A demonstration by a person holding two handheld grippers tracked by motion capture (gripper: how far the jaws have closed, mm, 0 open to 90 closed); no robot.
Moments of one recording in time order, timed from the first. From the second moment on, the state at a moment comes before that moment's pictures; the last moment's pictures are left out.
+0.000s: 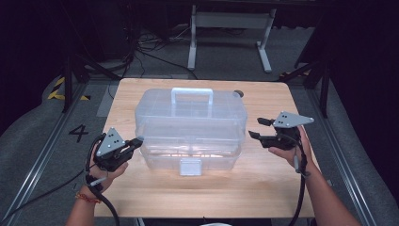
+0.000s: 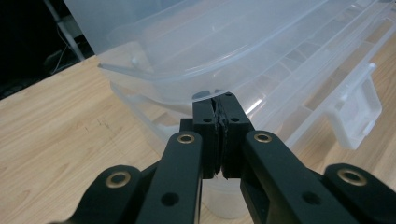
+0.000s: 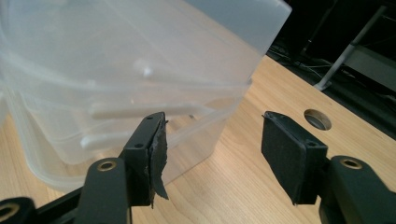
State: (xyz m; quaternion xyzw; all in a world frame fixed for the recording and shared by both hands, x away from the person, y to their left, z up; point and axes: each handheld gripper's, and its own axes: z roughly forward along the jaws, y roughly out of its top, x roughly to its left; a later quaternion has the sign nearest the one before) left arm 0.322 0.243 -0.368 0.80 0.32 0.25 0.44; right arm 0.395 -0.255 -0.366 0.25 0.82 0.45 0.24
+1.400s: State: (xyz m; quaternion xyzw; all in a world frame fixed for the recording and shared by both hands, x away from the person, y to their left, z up) left arm 0.304 0.280 -0.434 0.84 0.36 0.21 0.36; right arm 0.389 -0.223 -0.356 0.22 0.75 0.55 0.30
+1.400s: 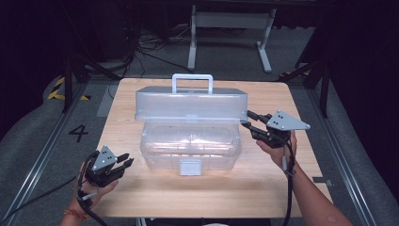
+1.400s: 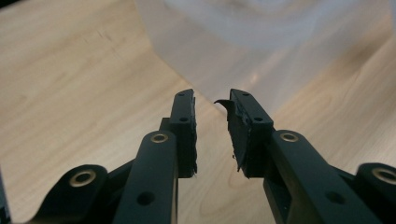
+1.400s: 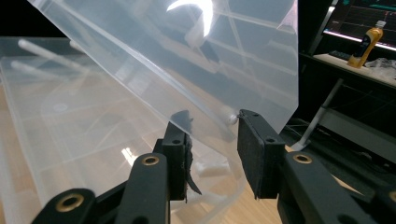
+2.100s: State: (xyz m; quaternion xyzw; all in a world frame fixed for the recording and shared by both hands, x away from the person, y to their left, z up) left arm 0.316 0.281 -0.472 0.85 0.38 0.15 0.34; right arm 0.402 -0.206 -0.340 0.26 0.70 0.55 0.37
